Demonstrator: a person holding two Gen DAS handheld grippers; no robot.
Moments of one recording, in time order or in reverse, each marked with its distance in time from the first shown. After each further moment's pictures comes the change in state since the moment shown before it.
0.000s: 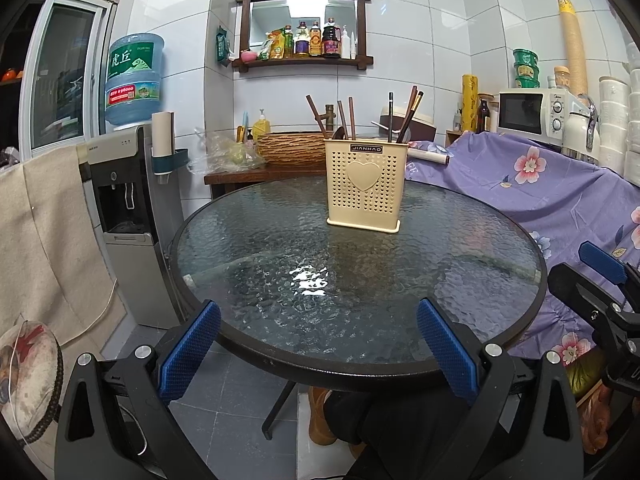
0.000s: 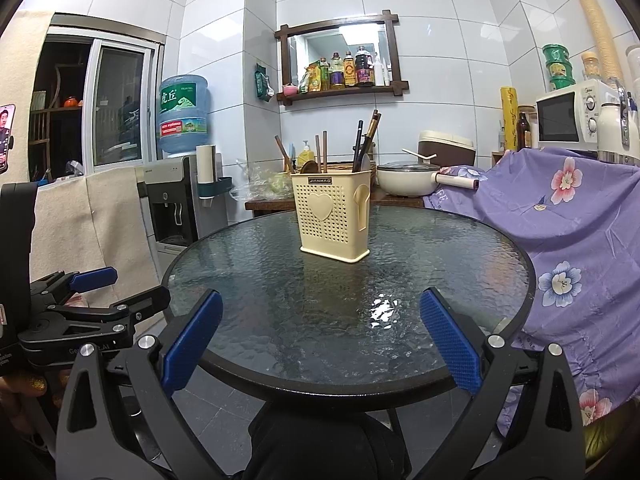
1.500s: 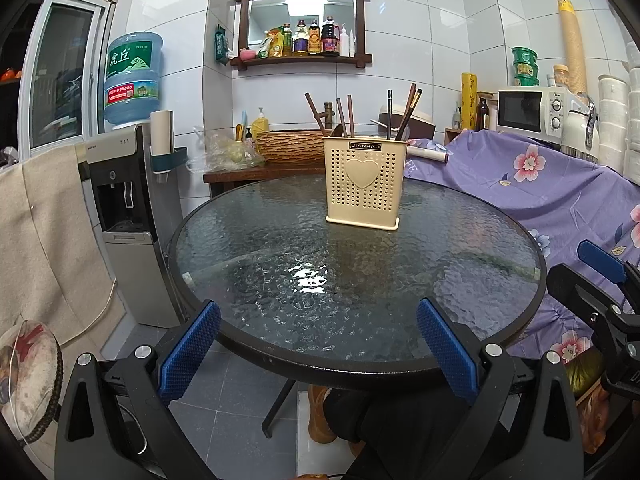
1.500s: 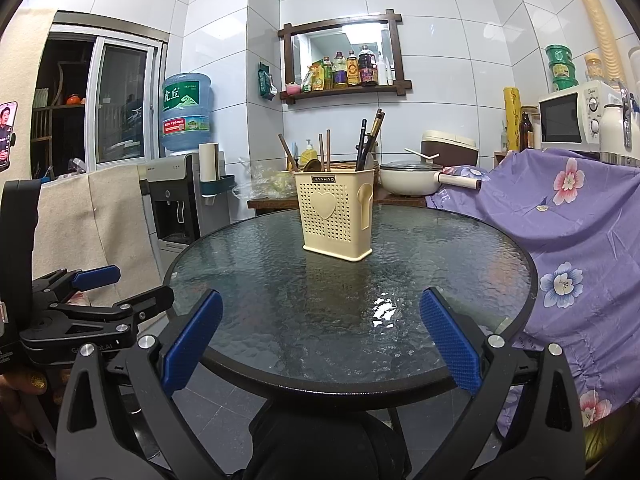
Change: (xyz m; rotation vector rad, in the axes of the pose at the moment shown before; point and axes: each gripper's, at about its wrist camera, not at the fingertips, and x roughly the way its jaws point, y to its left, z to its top) left arm 0.001 0.001 0.000 0.006 0.006 -0.003; right arm 0.001 0.002 -0.002 -0.006 0.003 0.006
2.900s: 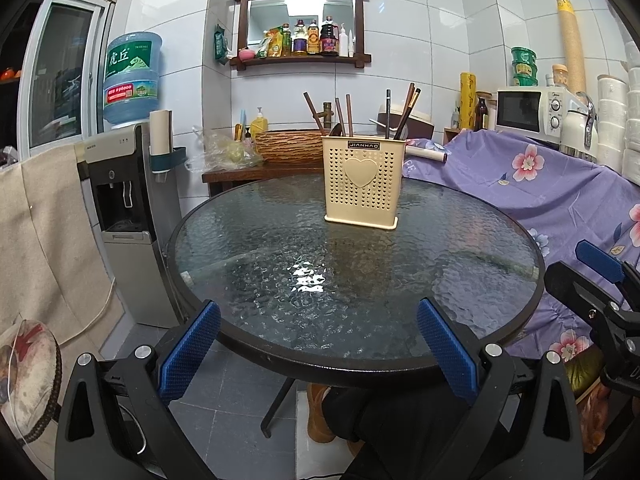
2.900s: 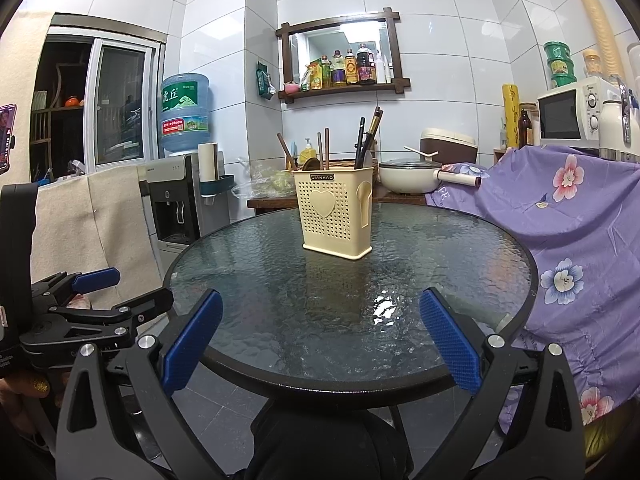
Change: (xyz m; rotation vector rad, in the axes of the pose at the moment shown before) left arm -0.001 -0.005 -0.006 0.006 -0.004 0.002; right arm 0.000 0.001 -0.002 0.007 0.002 0.000
